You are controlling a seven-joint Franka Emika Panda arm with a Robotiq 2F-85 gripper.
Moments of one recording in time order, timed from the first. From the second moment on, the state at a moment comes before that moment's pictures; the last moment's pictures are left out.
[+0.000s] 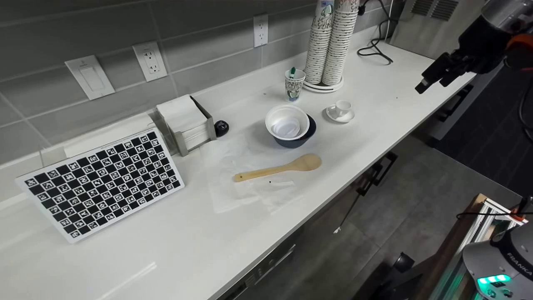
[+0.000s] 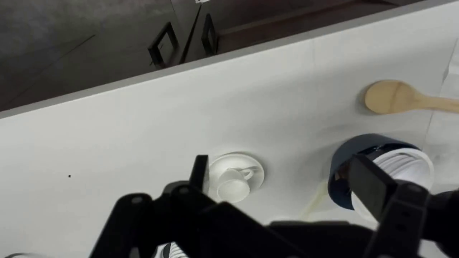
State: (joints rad) arm -0.11 -0.78 -0.01 -2.62 -0.04 2.13 0.17
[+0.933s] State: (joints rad) arm -0.03 -0.27 -0.13 -2.20 0.07 2.11 -0.06
